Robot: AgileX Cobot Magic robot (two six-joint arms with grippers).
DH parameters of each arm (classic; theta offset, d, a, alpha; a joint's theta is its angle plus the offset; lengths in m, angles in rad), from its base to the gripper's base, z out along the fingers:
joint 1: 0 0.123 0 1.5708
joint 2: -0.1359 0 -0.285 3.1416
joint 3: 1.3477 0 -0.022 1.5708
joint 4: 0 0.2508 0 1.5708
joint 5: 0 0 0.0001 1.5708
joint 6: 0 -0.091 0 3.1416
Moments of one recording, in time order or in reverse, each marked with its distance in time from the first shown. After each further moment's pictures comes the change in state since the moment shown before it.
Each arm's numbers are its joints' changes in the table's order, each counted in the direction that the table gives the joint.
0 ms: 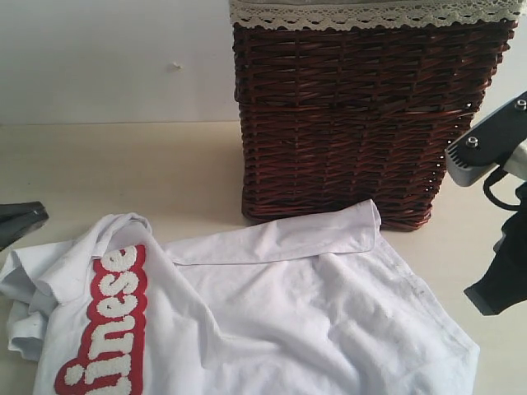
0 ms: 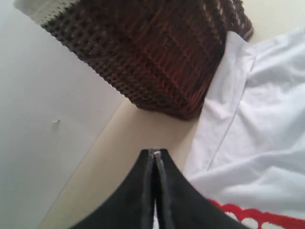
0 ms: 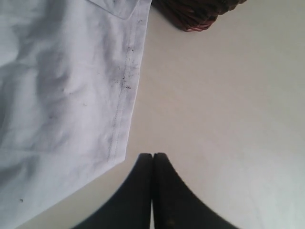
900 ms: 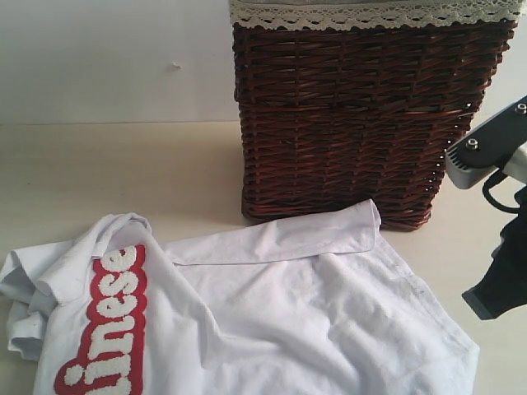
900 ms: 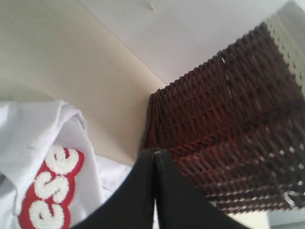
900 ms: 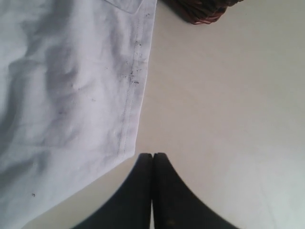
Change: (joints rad) left arm 0.000 -0.057 0.004 -0.480 0.332 1.234; right arm 0.000 0.000 0.000 0.036 -0.011 0.002
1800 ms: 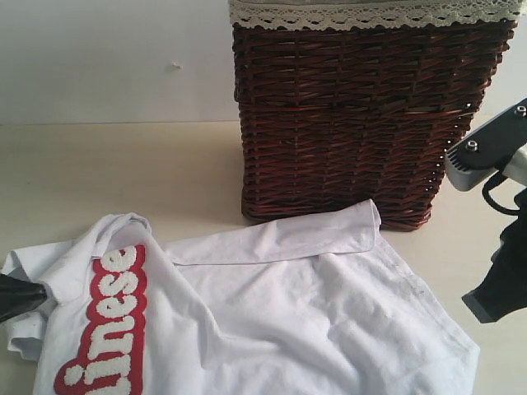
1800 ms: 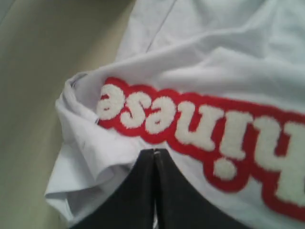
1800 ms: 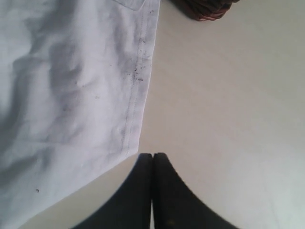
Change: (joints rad) left arm 0.016 -0.159 -0.053 1.546 -0.559 -0.112; right arm 0.000 0.000 0.000 0.016 -0.006 0.015
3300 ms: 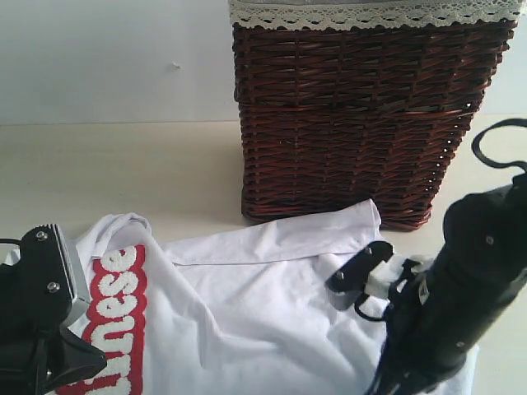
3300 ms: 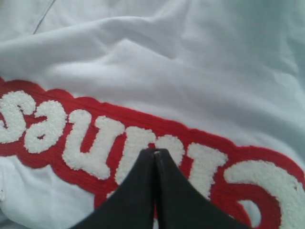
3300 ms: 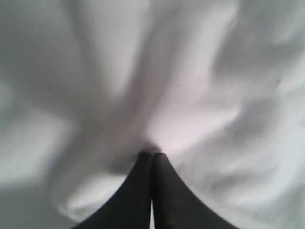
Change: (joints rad) left arm -0.117 -0.269 0.000 -0.328 0.017 -0.115; right arm 0.000 -0.553 0.058 0.532 0.293 0.507
